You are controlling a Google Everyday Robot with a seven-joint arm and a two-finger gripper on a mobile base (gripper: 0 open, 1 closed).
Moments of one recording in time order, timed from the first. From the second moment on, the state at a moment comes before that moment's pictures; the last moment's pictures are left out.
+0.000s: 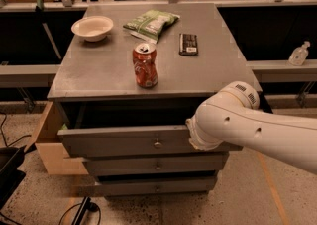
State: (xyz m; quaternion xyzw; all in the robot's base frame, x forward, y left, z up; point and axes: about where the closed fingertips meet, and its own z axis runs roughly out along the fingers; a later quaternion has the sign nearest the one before) arm 0.504 -0.123 0.659 -0.76 0.63 -0.11 0.14
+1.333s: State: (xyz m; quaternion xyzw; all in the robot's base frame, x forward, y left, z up) arm 0.504 -0.123 0.670 -0.76 0.63 -0.11 0.14
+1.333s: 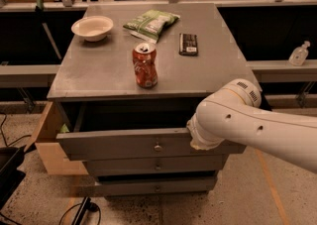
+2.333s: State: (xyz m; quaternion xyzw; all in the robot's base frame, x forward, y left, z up) arm 0.503 -0.123 0.673 -0.76 0.63 -0.11 0.14
